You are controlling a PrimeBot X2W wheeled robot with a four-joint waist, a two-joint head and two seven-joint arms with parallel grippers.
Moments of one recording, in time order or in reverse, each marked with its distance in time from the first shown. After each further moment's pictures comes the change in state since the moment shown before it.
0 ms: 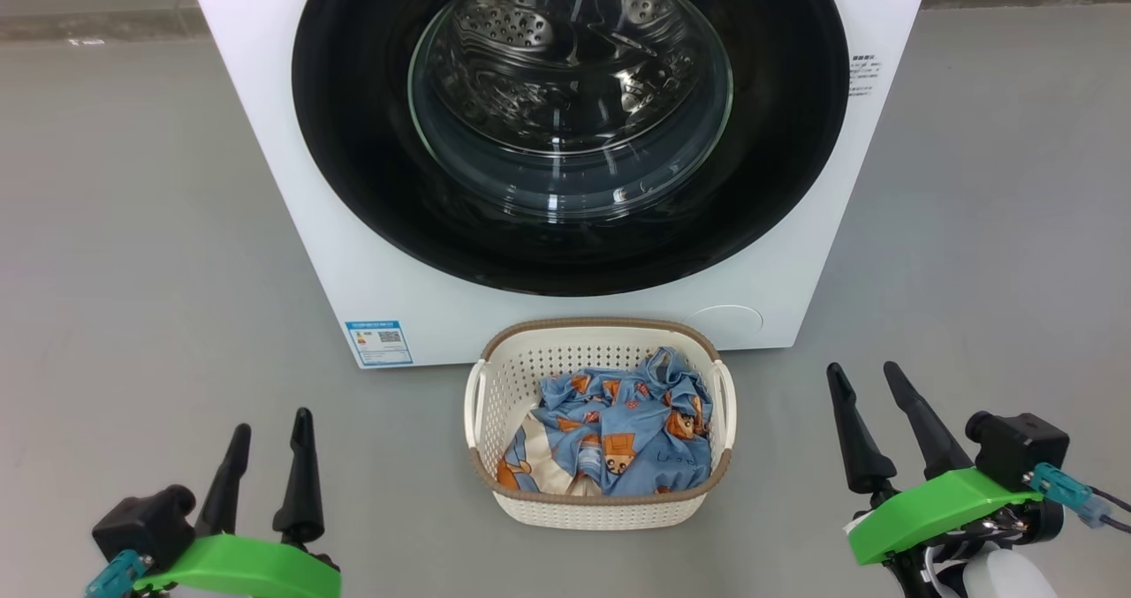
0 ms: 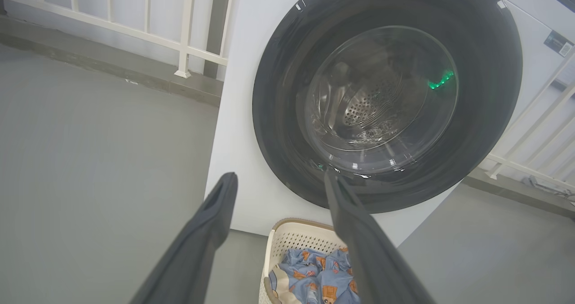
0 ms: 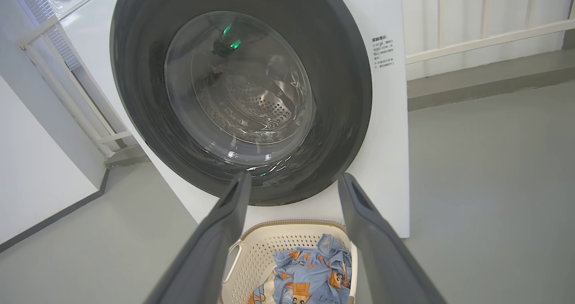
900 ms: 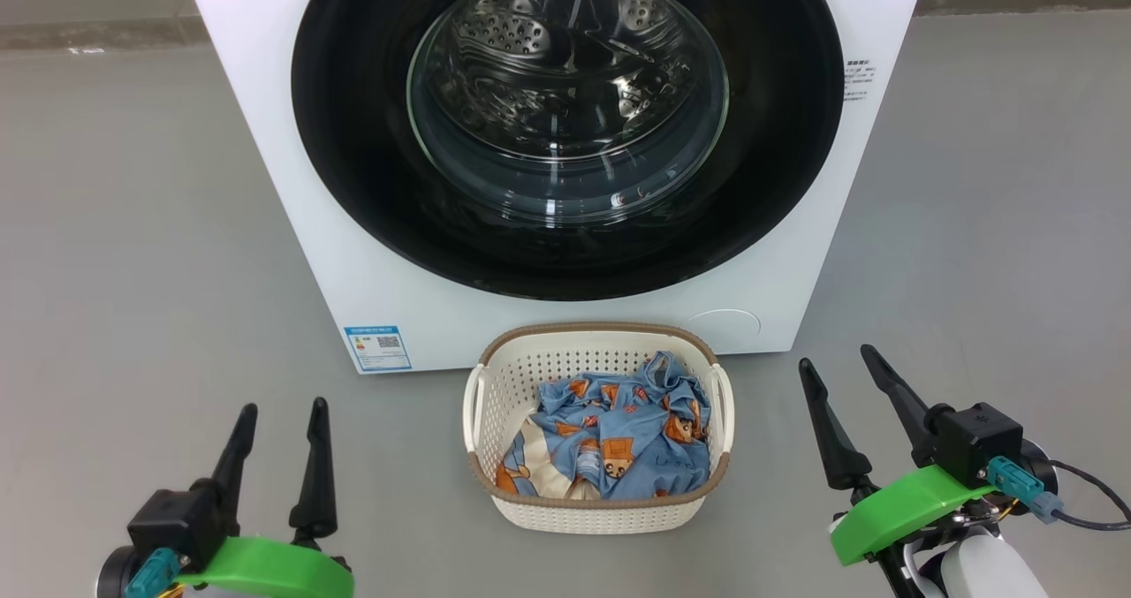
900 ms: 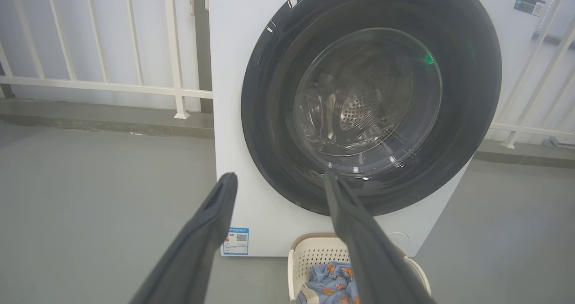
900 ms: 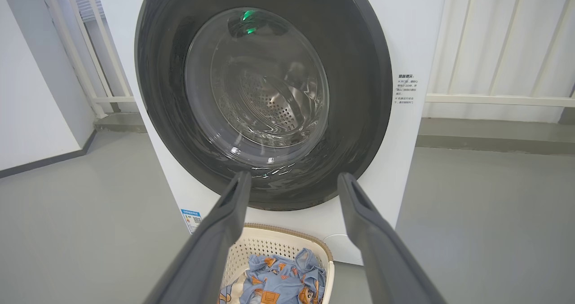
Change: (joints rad) left arm -0.003 0.001 -0.016 -0.021 0.216 0.000 -0.061; right arm -0.032 -0.009 0.035 0.016 -0.227 0.000 -0.058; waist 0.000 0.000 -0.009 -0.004
